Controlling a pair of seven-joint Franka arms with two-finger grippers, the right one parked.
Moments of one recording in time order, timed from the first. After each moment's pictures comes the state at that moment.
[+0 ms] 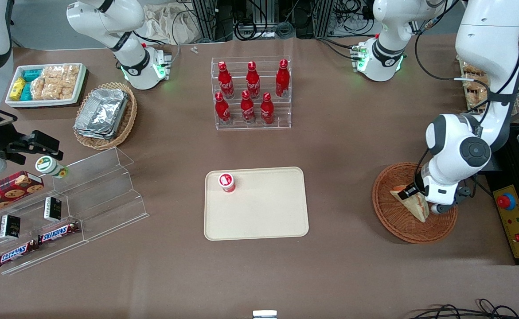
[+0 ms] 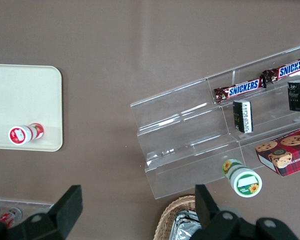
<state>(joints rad) 0.10 0.38 -0.13 -2.07 0.09 2.46 -0.64</state>
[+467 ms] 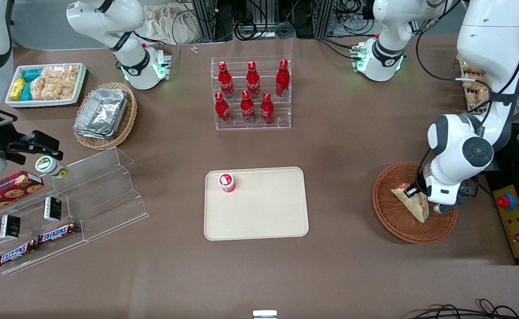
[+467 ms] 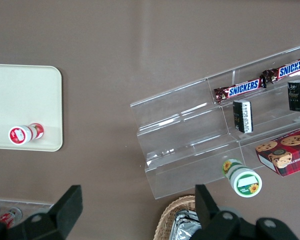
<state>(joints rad) 0.11 0.38 -0.13 -2.07 0.09 2.46 -0.63</state>
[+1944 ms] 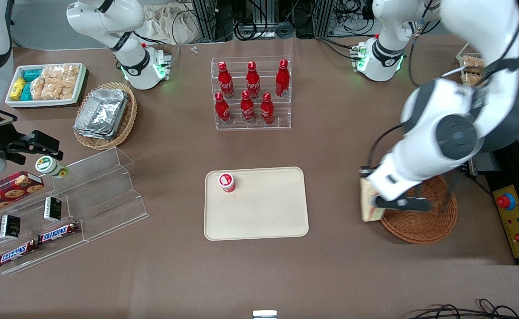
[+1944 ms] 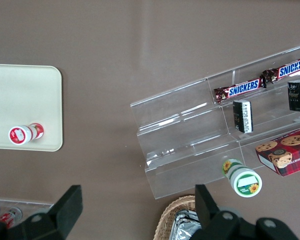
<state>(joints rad) -0.11 0.48 -0.34 -1.35 0.09 1.71 -0.31</state>
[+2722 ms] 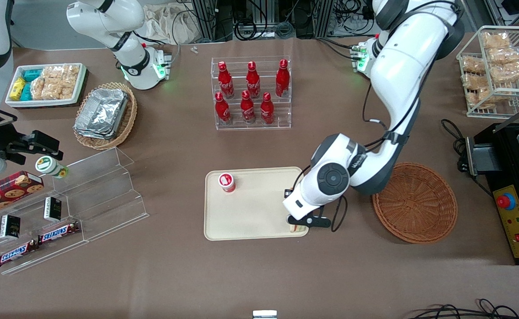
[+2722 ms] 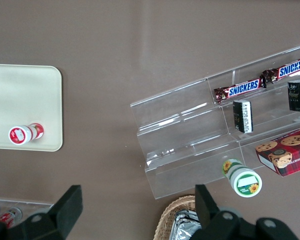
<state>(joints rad) -0.31 0.84 -0.34 -1.27 0.09 2.06 -0.51</state>
